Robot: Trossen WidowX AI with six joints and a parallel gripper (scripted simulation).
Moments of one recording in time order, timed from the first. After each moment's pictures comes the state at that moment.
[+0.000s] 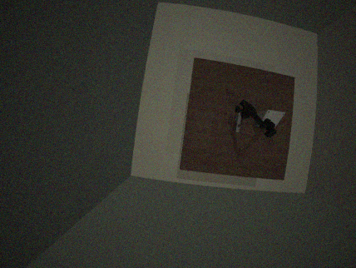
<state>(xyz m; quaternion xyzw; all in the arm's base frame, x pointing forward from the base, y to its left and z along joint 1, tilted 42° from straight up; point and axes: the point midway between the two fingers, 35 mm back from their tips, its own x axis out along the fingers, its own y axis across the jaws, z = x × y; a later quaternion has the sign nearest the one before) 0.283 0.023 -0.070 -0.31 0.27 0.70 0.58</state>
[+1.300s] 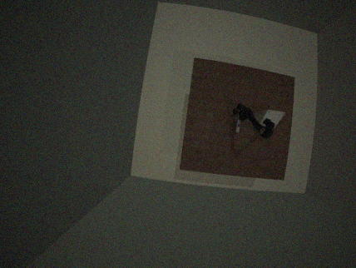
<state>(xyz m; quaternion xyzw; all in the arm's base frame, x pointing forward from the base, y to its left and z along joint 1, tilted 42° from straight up) 0.275 0.064 -0.098 -0.32 0.27 0.70 0.58</state>
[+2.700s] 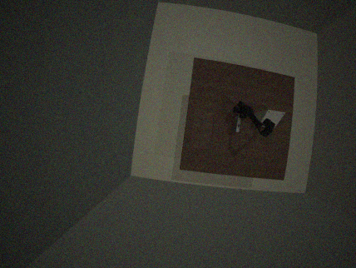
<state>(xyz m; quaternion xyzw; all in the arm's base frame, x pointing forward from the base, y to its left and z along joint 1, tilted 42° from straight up) 0.277 0.050 -0.109 -0.31 0.27 0.70 0.58</state>
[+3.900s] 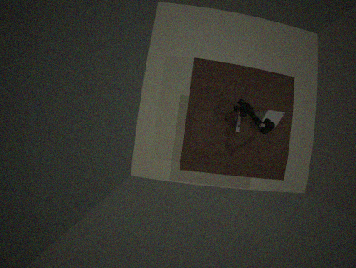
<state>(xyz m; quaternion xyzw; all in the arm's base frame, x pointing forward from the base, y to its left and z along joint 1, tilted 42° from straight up) 0.279 0.036 -0.124 -0.31 0.27 0.70 0.58</state>
